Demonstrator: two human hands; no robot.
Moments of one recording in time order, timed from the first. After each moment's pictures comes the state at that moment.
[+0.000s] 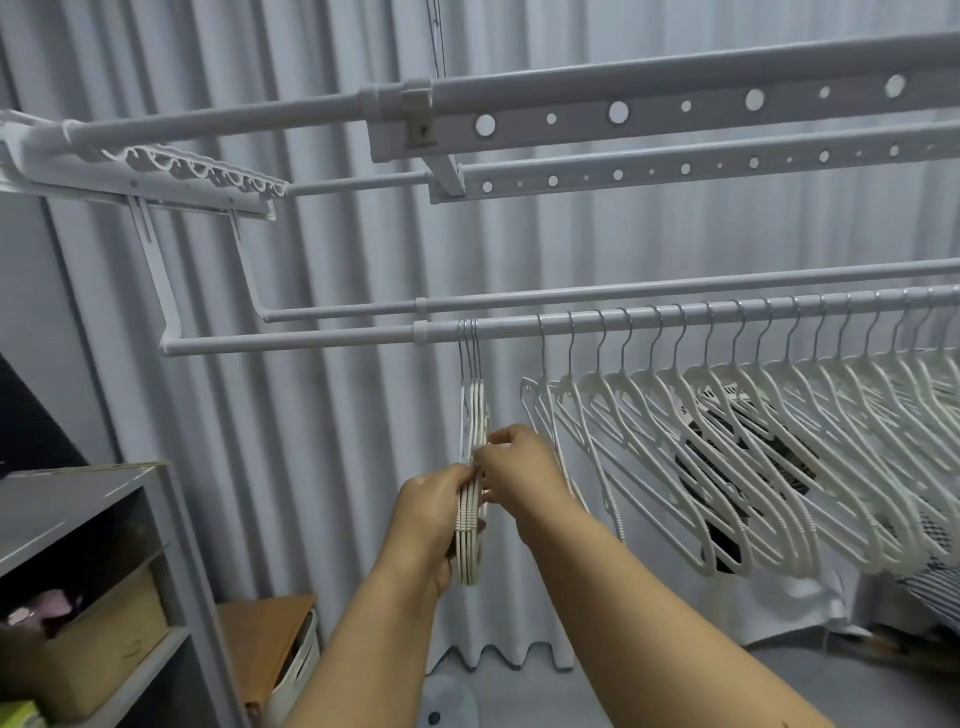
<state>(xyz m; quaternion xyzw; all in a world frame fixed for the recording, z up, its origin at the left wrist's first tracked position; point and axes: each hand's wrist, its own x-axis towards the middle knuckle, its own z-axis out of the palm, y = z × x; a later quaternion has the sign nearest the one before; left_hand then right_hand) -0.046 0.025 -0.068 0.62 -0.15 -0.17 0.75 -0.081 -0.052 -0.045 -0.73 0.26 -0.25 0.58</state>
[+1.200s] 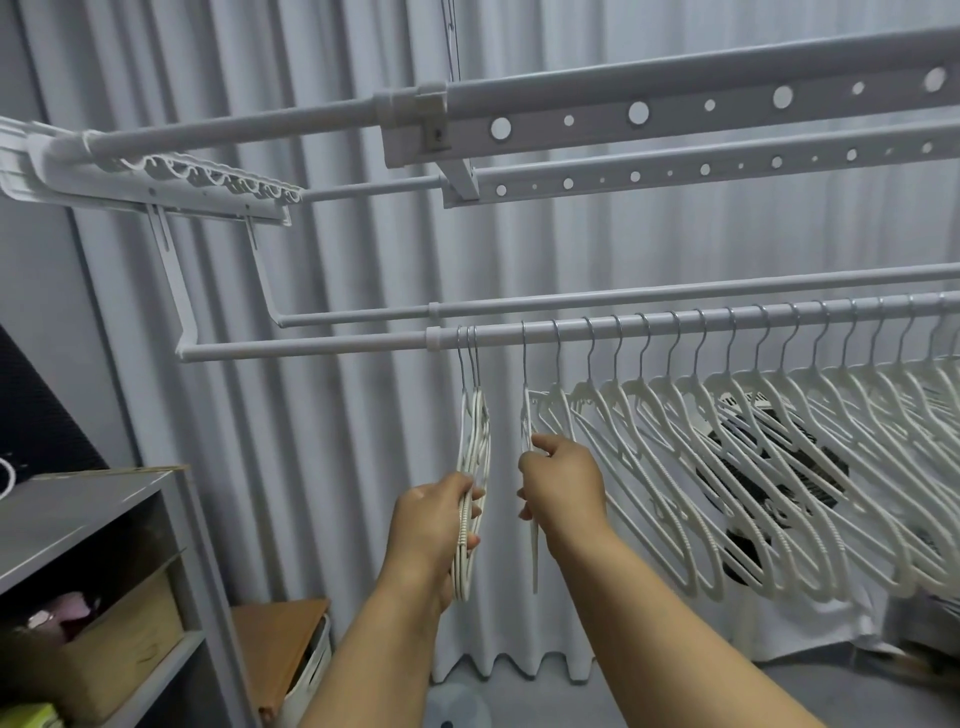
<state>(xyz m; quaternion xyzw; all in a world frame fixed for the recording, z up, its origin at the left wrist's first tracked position) -0.038 0.027 -0.070 0.65 -0.11 -0.12 0.74 -0.088 -0.073 -0.055 -0.70 0.26 -0.33 0.58</state>
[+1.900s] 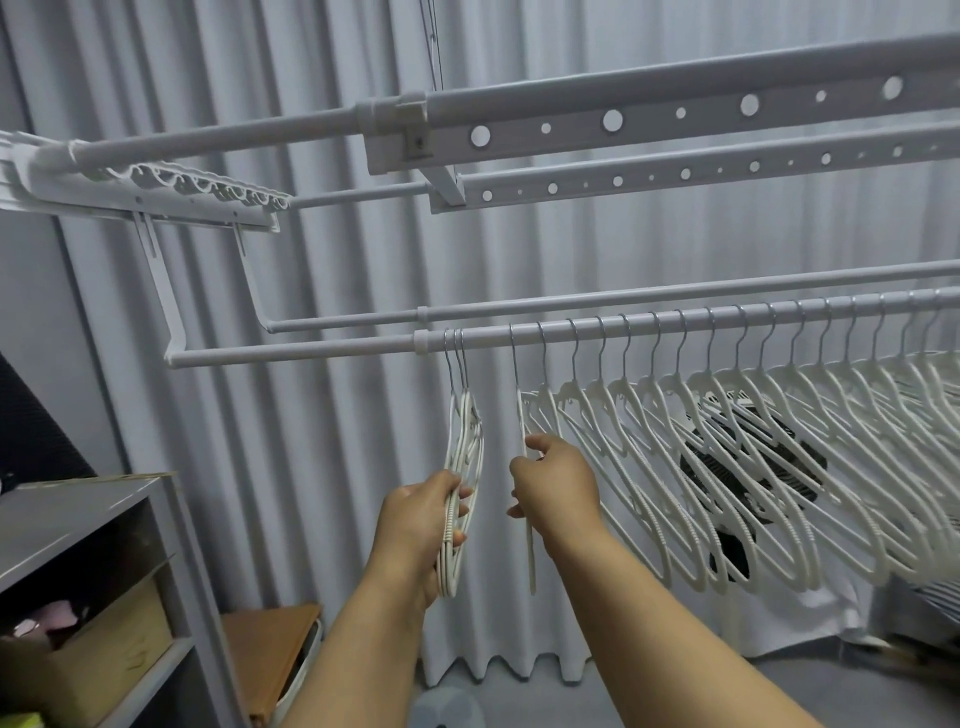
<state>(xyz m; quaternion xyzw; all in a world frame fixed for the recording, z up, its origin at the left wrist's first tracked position) -0.038 0.029 -0.068 0.65 -0.11 -0.13 0.74 -0.097 -0.077 -0.056 -0.72 0.28 -0.31 0.55</state>
